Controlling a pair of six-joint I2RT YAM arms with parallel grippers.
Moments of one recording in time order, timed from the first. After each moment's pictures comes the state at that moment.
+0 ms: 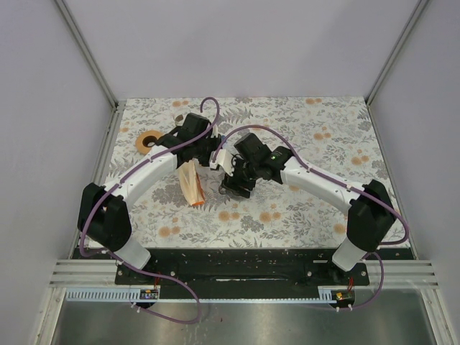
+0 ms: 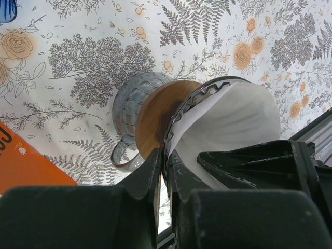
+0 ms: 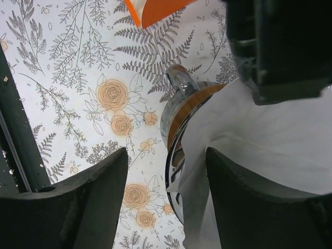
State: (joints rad) left arm -0.52 1.58 1.30 -0.56 0.29 -0.44; right arm 0.82 1.65 1.36 -0.63 -0.27 -0.50
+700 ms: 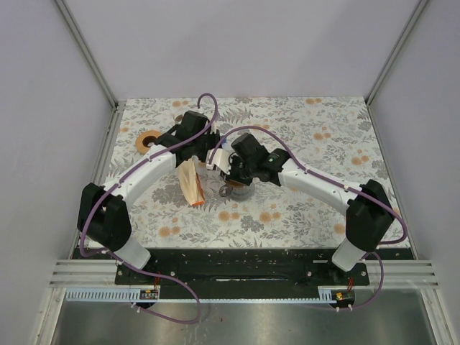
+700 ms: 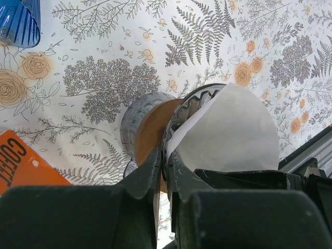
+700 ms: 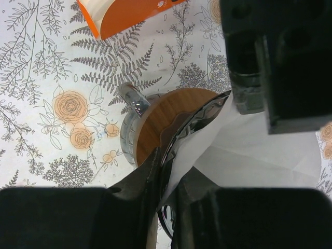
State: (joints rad) left arm -0.50 1.58 1.31 -0.51 0.26 -0.45; right arm 0.84 1.66 1.35 -0.52 -0.15 -0.57
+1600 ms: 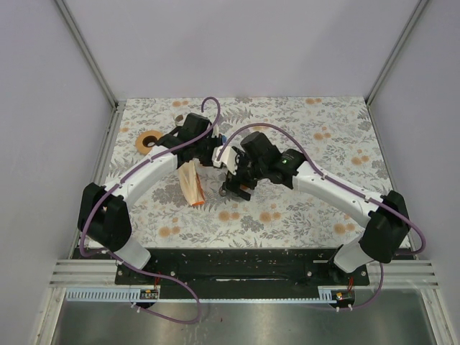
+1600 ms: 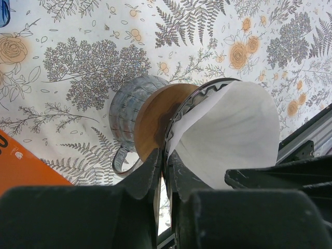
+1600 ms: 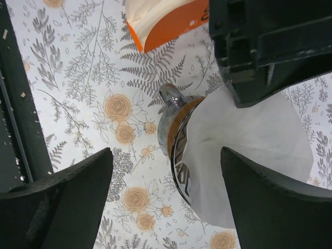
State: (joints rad) left arm -0.52 1.58 1.30 -0.54 0.31 -0.44; right arm 0.84 1.53 1.32 -0.58 -0.26 -0.49
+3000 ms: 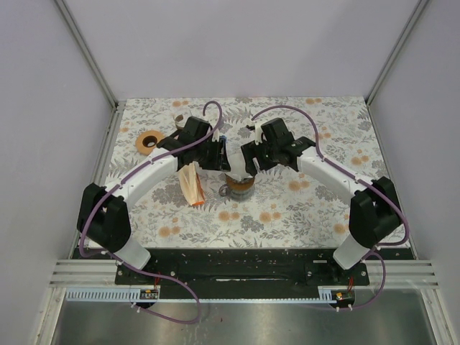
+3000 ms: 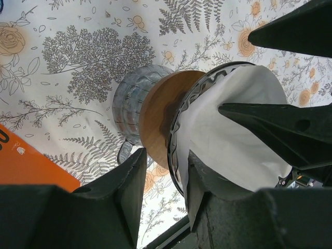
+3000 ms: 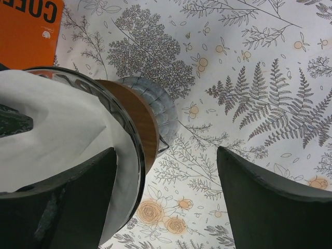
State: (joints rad) left arm -0.52 1.57 1.26 -0.54 0.31 -0.40; right arm 0.58 1.63 1.29 -0.49 -0.12 0.10
